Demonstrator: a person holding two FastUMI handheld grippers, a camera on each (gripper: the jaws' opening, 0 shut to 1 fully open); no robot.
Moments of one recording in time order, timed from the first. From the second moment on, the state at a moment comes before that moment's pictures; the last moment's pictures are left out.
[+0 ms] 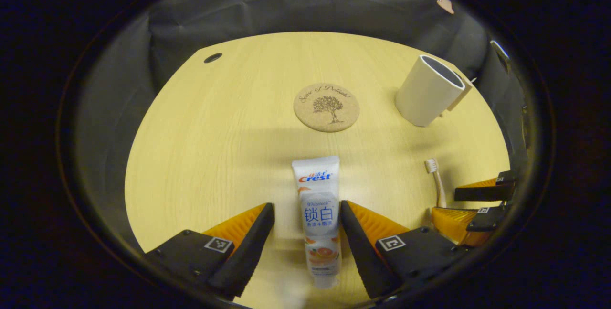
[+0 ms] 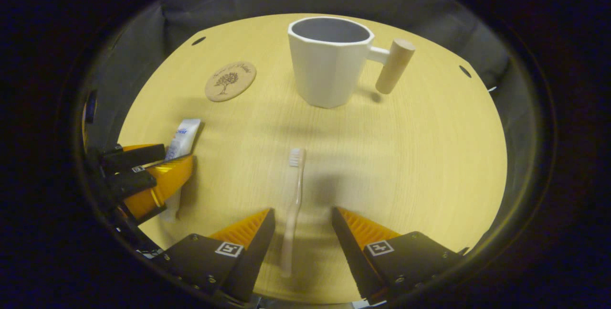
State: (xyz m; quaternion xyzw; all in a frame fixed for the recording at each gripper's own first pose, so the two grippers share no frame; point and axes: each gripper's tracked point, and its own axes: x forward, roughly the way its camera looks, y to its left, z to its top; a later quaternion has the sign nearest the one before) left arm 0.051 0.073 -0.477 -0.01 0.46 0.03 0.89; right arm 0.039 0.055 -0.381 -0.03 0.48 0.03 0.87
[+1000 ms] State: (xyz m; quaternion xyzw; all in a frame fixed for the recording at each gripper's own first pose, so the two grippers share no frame) left arm 0.064 0.074 -0.471 -0.01 0.45 0.05 0.89; right arm 0.039 0.057 -0.382 -0.02 0.50 0.00 0.87
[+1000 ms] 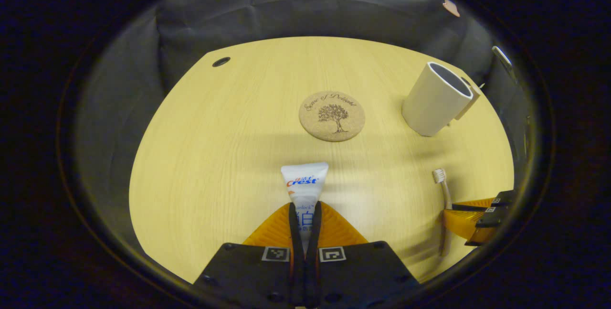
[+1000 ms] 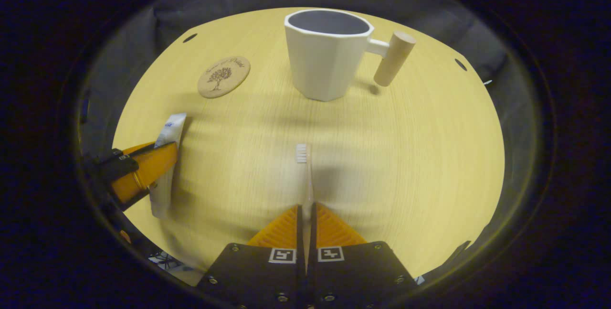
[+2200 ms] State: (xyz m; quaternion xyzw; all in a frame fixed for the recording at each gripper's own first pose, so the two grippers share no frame) left arm 0.005 0.067 -0.385 -0.10 0.37 0.06 0.92; right arm 0.110 0.043 -0.179 0.14 0.31 0.08 0.94
